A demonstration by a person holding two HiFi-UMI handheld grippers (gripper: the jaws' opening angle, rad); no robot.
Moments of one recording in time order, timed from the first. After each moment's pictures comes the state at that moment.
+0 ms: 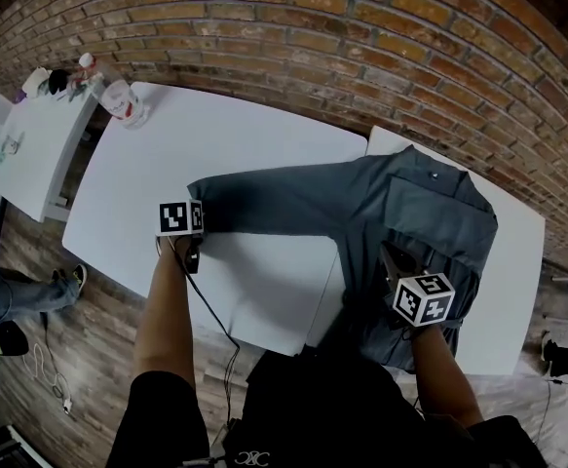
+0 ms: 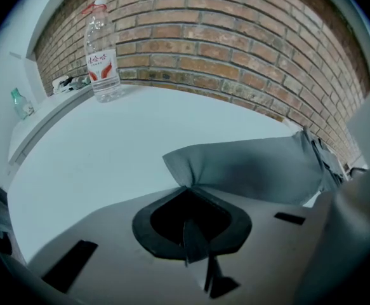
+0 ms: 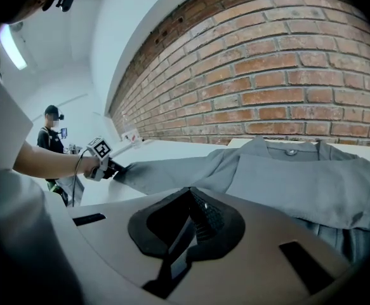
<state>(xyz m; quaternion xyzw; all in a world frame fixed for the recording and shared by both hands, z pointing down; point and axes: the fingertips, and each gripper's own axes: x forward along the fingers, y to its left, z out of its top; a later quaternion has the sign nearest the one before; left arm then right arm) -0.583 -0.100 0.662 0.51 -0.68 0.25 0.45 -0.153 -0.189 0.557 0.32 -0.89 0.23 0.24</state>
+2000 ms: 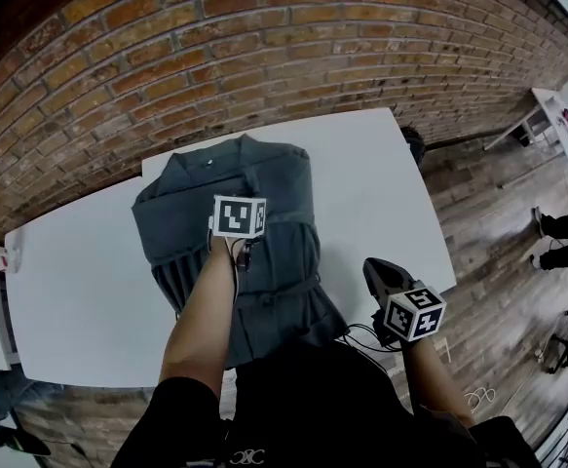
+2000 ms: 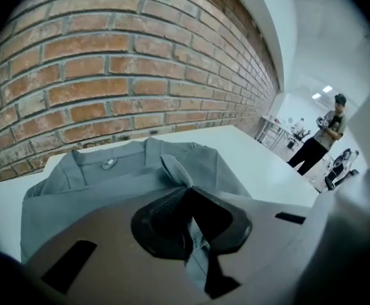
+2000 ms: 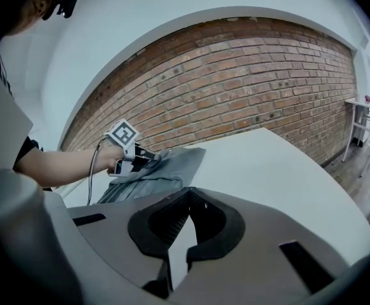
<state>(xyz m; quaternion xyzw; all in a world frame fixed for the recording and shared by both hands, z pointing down) 0.058 -0.315 0.579 0.79 -0.44 0.31 0.29 0.270 -0.124 0.524 0.54 -0.78 0.29 0.14</state>
